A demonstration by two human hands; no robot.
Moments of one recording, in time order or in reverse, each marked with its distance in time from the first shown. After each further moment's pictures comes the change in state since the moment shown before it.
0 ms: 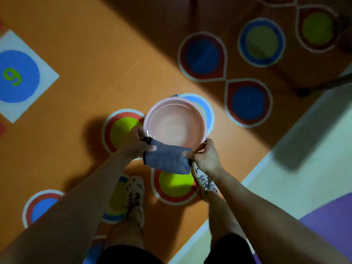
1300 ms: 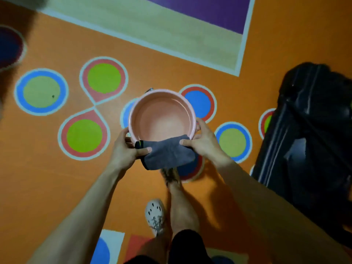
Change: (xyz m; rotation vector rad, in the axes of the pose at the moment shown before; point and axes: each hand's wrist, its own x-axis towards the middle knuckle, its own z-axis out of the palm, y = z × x) left_hand -0.229 -0.192 -0.337 1.264 -1.234 0.369; right_hand -0.493 -0.027 0.727 1.281 1.116 0.647
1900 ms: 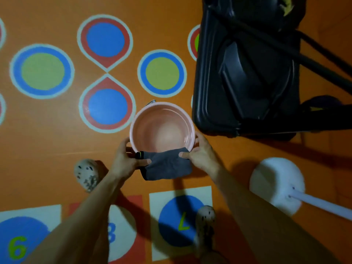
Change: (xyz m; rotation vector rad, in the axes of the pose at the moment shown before) left_hand -0.217 -0.293 0.345 0.274 -0.293 -0.107; right_hand -0.258 0.502 -0.062 0.232 0.144 0.387
